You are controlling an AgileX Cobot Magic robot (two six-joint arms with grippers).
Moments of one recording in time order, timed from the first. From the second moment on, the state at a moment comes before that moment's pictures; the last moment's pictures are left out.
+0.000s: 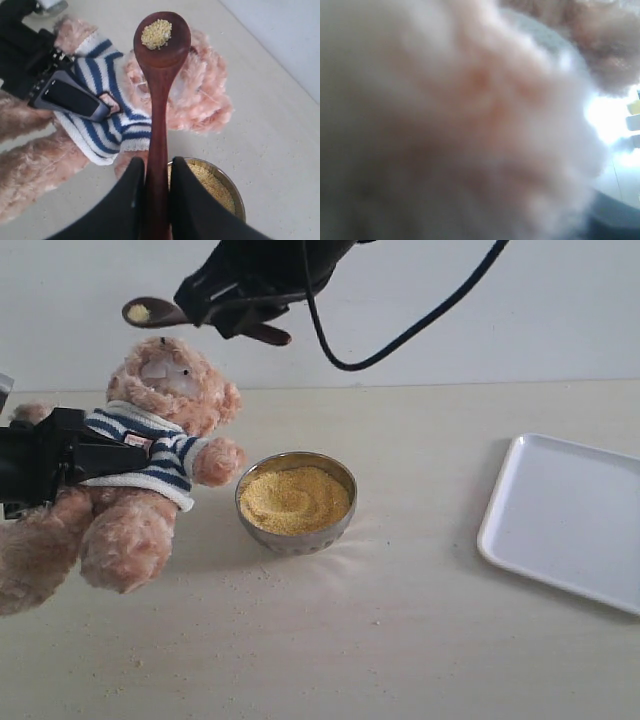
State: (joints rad) left arm 0.15 1.72 -0.77 -1.55 0.89 1.28; right arm 0.72 1.81 -1.79 0.30 0.88 -0.47
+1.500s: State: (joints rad) left arm 0.15 1.72 -0.77 -1.55 0.91 1.28; right arm 1.03 1.93 -1.79 -0.72 0.93 -0.40
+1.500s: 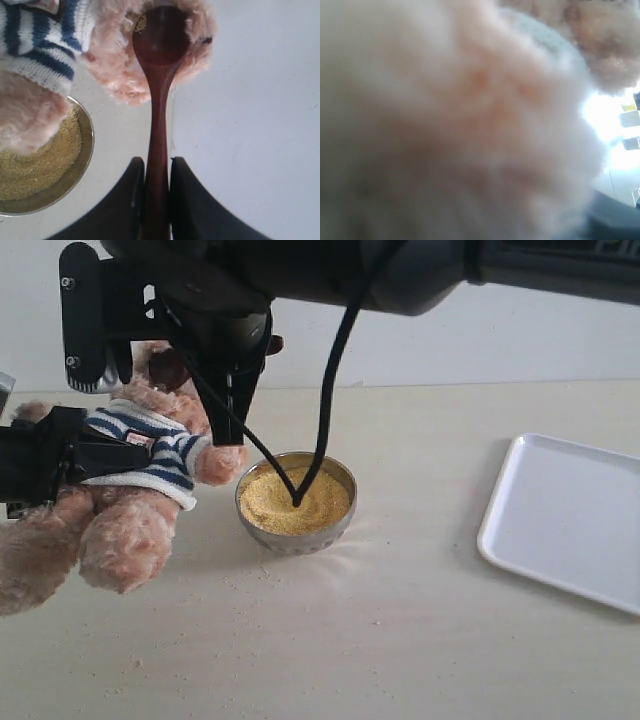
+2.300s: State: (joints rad) left arm 0.15 1.72 -0.77 -1.55 0.92 1.28; right arm 1.04 1.92 -1.79 -0.67 1.00 -0.17
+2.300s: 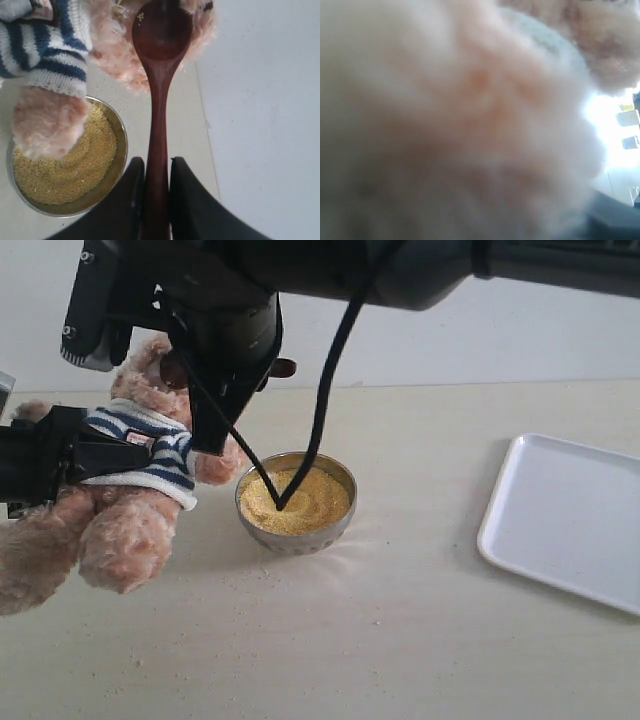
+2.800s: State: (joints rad) left arm 0.15 1.72 -0.77 -1.54 0.92 1.31; right arm 0.93 1.73 -1.79 -0.43 1.14 -0.20
